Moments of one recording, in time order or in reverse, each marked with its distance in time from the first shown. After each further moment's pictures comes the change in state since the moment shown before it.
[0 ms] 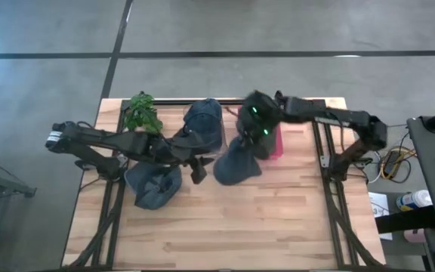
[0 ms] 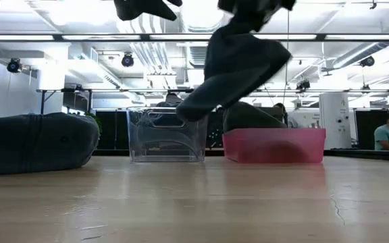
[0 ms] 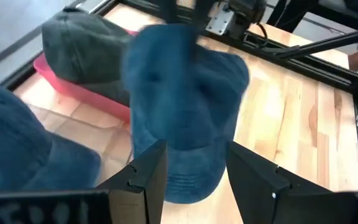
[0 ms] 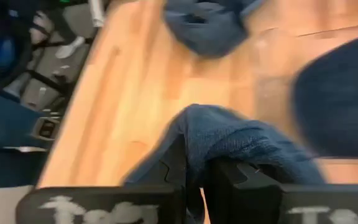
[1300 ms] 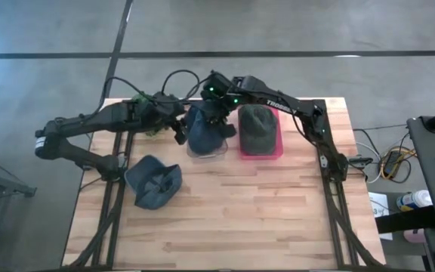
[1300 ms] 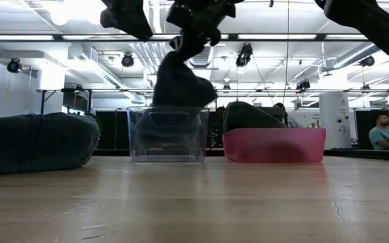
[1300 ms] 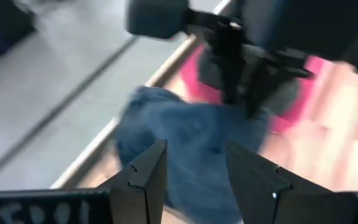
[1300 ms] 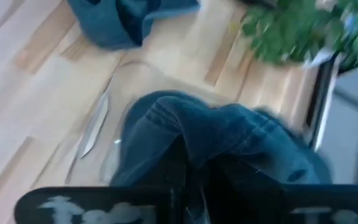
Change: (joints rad) left arm 0.358 -0.158 -0.001 -0.195 -0.034 0.281; right arm -0.058 0.626 0.902 -0.359 0.252 -0.605
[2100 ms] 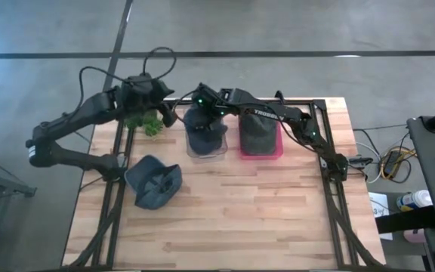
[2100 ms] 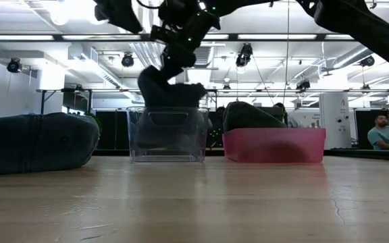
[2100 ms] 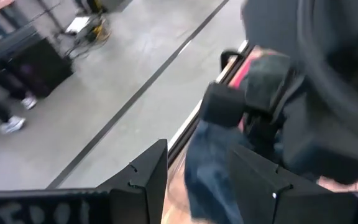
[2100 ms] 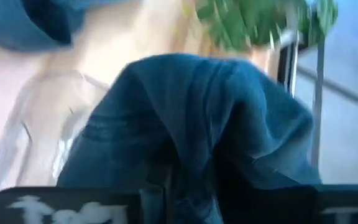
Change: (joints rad) left arm 0.202 -0.107 -0.001 0.063 0.071 0.278; right arm 0.054 0.102 -0.001 0.172 0.241 0.142
